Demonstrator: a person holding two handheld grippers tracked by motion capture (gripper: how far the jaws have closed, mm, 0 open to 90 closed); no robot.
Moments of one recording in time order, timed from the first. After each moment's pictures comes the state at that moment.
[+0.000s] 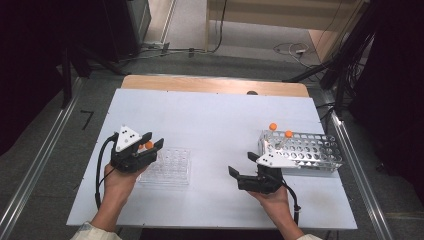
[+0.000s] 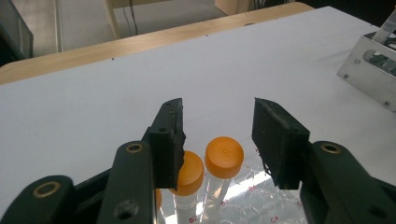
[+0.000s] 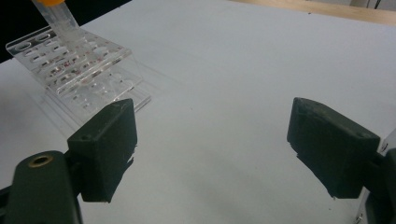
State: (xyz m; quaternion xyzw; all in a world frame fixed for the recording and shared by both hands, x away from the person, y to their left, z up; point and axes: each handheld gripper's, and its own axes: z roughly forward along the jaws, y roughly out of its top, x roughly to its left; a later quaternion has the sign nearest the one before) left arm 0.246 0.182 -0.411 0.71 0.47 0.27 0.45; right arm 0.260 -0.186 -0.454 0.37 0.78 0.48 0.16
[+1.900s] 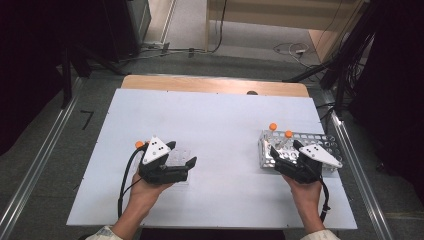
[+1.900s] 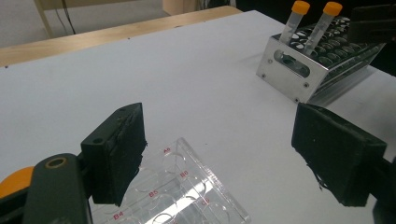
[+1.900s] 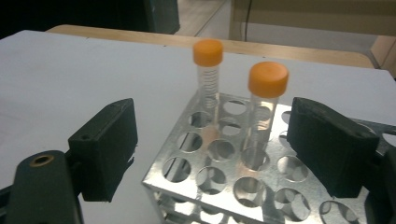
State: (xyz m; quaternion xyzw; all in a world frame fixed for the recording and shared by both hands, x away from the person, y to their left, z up) left arm 0.235 0.121 -0.423 0.73 0.42 0.21 0.49; right arm 0.280 -0.270 -0.440 0.48 0.69 0.46 0.30
